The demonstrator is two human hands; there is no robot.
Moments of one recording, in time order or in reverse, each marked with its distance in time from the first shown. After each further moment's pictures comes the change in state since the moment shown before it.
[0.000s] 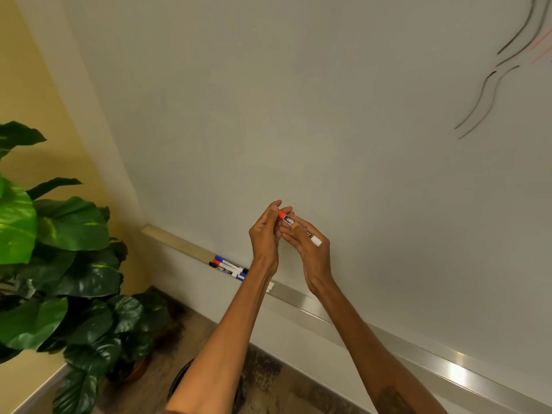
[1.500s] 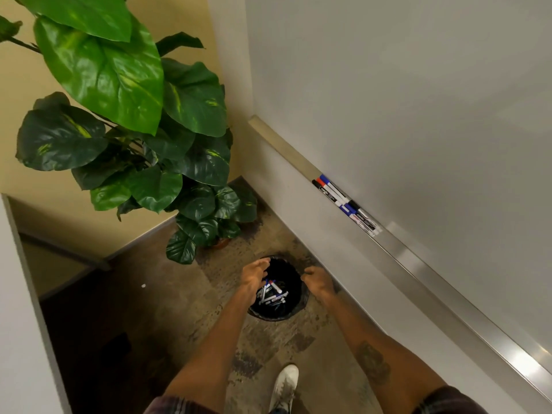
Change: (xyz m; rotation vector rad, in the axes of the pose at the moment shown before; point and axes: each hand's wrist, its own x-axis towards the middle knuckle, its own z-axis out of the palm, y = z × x) left_hand -0.100 -0.069 -0.385 0.497 0.679 -0.829; right_hand -0.087 0.350 0.054 -1.171 -0.531 0.847
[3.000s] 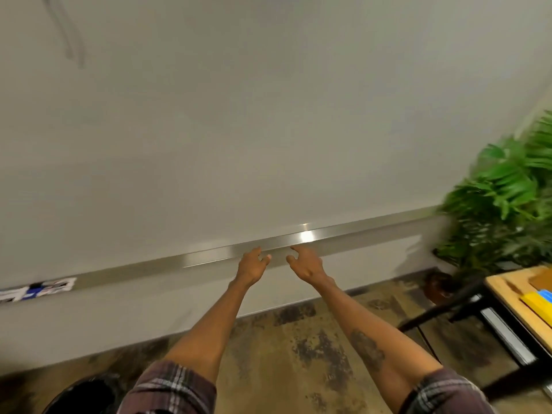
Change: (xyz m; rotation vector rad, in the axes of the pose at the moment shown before) left_hand -0.445 -0.272 0.449 1.246 -0.856 0.942; right_hand -0.474 0.504 -0.238 0.291 0.873 0.284
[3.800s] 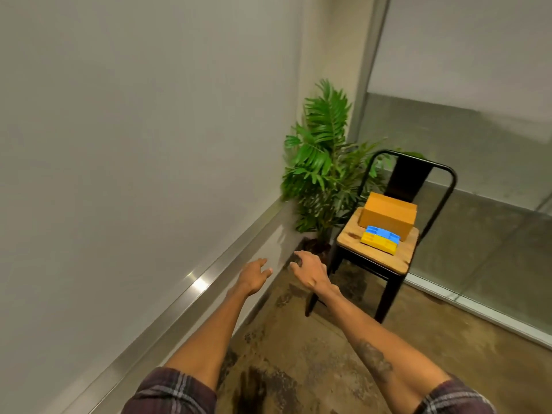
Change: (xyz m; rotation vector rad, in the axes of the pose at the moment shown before) left_hand 0.102 0.258 0.249 0.367 -0.583 0.614; right_hand -0.022 0.246 -0.195 0.060 0.503 0.560
